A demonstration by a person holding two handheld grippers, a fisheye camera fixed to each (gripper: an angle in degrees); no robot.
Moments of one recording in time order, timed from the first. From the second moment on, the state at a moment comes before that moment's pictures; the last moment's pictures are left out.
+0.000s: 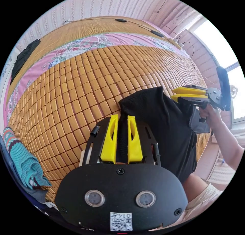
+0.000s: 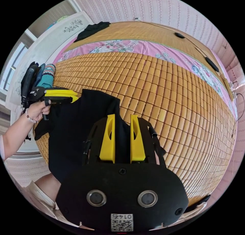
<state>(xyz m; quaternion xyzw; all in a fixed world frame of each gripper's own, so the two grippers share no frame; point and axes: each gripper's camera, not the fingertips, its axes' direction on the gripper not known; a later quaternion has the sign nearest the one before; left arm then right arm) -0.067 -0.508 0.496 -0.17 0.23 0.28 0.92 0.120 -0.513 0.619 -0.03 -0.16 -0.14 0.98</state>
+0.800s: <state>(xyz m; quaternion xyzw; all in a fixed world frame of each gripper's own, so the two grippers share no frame) -0.137 -0.378 0.398 -0.15 0.23 0.27 0.92 0.229 -0.291 0.471 -0.06 -0.17 -0.08 0.98</state>
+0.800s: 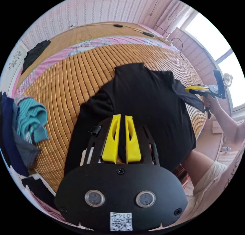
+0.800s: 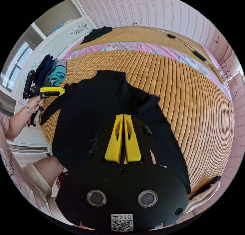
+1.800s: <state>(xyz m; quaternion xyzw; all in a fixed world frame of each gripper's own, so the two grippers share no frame) -0.163 -0.201 0.380 -0.19 0.18 0.21 0.94 0.226 -0.122 0.437 -0.11 -0.11 -0.06 0.99</state>
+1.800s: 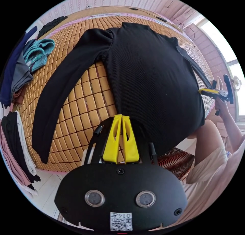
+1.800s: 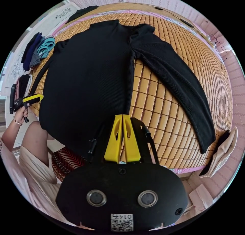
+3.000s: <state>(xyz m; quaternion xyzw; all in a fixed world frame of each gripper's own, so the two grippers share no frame) -0.236 -0.022 0.311 -0.19 0.18 0.22 0.94 0.141 0.053 0.474 -0.18 -0.08 -0.06 0.98</state>
